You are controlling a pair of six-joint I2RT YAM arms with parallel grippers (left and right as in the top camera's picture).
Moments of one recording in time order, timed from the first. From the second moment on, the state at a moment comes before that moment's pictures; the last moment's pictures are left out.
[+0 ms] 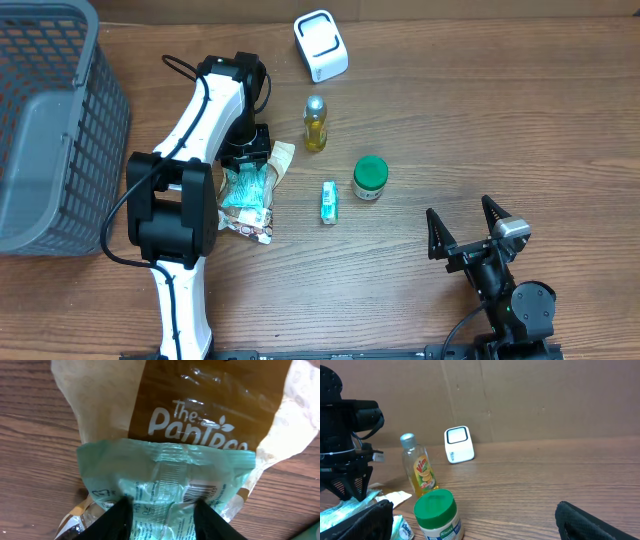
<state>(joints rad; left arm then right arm) -0.20 2.22 1.83 -1.35 -0.02 -0.37 0.13 0.01 0.02 -0.02 -0.14 0.17</state>
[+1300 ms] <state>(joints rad) -0.20 2.20 1.69 -1.47 0.02 -0.36 0.13 0.01 0.02 -0.02 -0.14 0.17</state>
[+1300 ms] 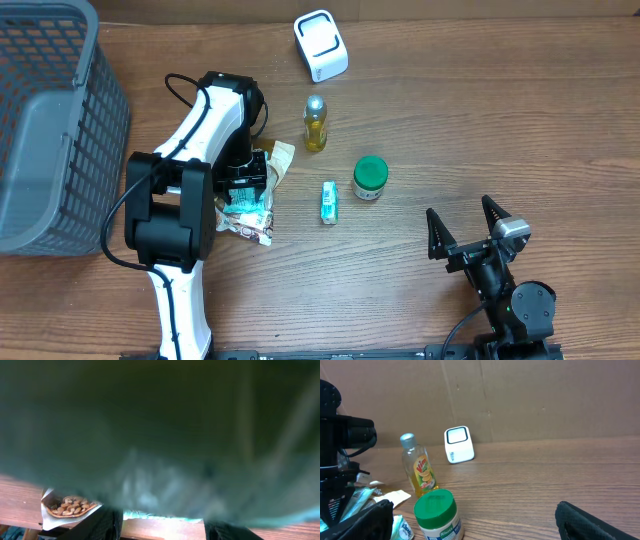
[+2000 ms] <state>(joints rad) -0.14 1.86 2.02 -1.39 -0.04 -0.33 0.13 0.01 0.02 -0.02 -0.14 0.17</state>
